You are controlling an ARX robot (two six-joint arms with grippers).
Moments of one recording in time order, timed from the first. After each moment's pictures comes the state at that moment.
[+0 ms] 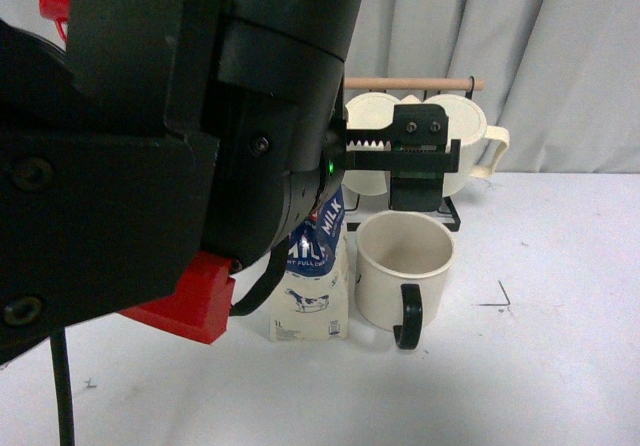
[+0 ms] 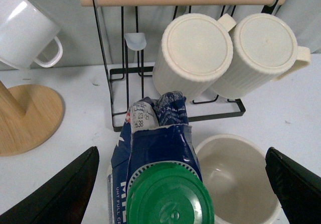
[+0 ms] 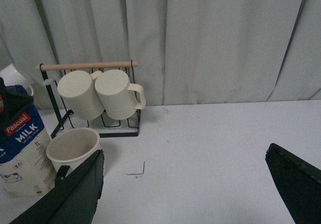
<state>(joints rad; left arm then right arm) -0.65 1.83 0.92 0.53 -0.41 -0.26 0.00 0.00 0.01 0.00 0.00 0.00</state>
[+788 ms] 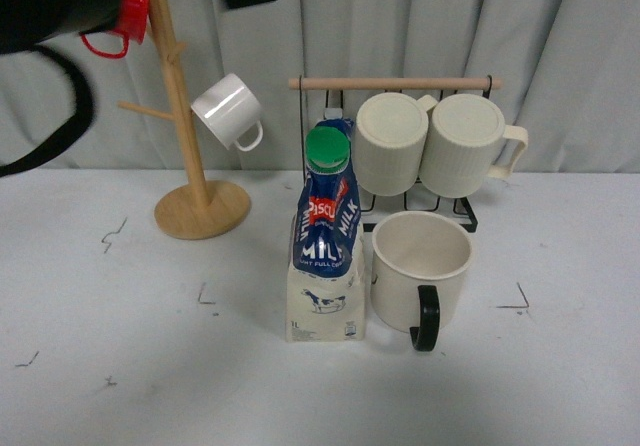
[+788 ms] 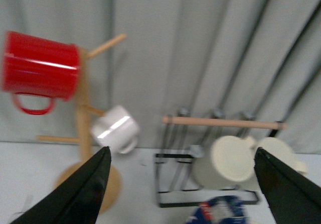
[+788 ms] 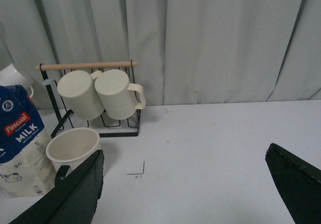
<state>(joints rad) -0.47 1.42 0.68 0.71 -0.40 -0.16 0.00 0.00 0.01 0.00 0.00 0.00</state>
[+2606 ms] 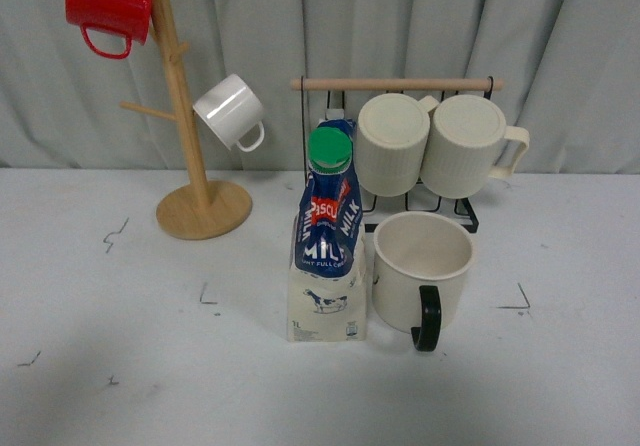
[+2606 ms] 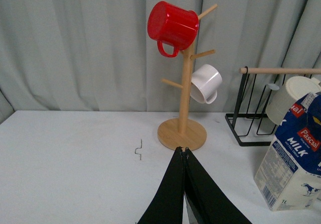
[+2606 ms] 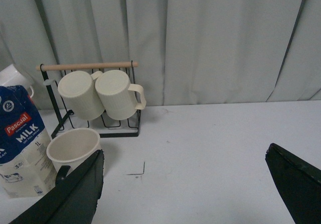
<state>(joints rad) 0.00 0.33 0.01 0.34 0.00 -0.01 0.00 0.00 0.01 0.00 0.00 0.00</state>
